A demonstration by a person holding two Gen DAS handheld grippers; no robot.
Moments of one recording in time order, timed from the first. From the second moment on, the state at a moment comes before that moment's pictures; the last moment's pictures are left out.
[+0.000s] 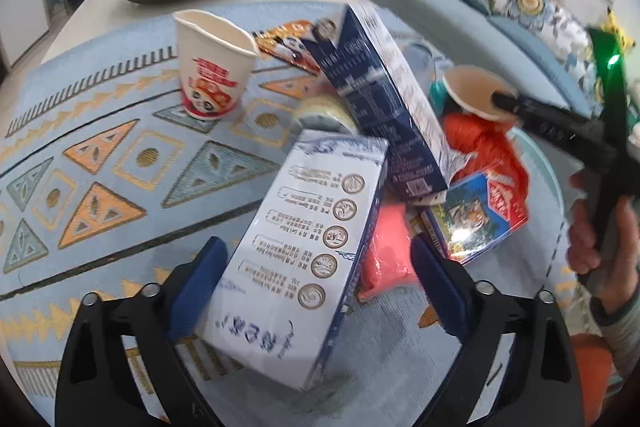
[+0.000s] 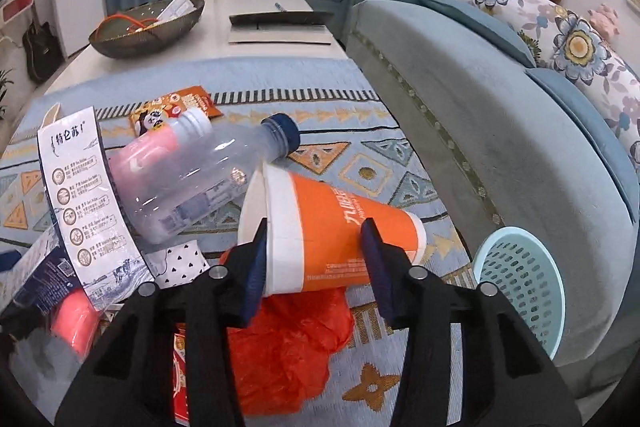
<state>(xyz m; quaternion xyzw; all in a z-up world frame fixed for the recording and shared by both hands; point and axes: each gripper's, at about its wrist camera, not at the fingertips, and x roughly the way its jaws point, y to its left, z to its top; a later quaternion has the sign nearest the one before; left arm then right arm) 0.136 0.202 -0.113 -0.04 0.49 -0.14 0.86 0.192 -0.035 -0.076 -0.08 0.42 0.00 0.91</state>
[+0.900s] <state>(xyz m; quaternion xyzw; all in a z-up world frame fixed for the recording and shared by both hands) 0.065 0.064 0.003 -0.09 0.32 -0.20 0.92 0.090 -0.220 -0.007 0.09 0.33 -0.03 0.94</state>
